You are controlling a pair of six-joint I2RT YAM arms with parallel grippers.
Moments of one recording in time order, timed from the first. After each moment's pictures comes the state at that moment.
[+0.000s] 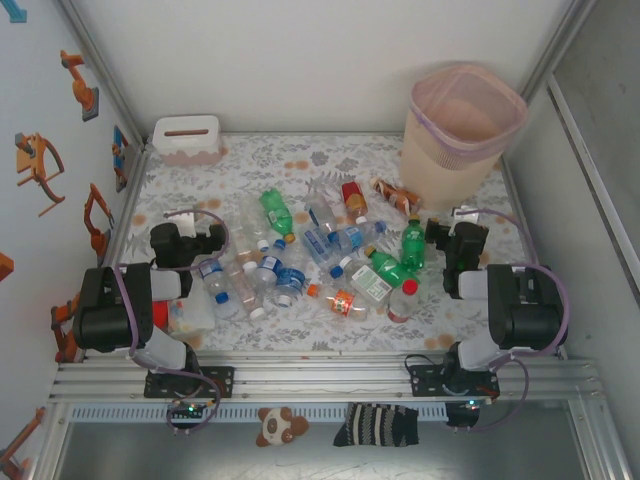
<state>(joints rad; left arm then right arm) 0.04 1.55 0.38 0.75 0.19 -0.01 -0.01 1.54 0.38 0.76 0.18 0.04</state>
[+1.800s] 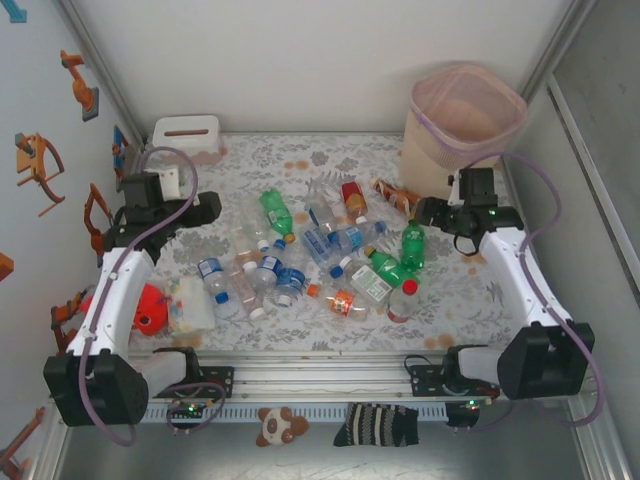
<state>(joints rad) -0.03 1.15 0.99 -0.54 0.17 -0.16 0.09 1.28 1.09 -0.74 -0.12 0.28</state>
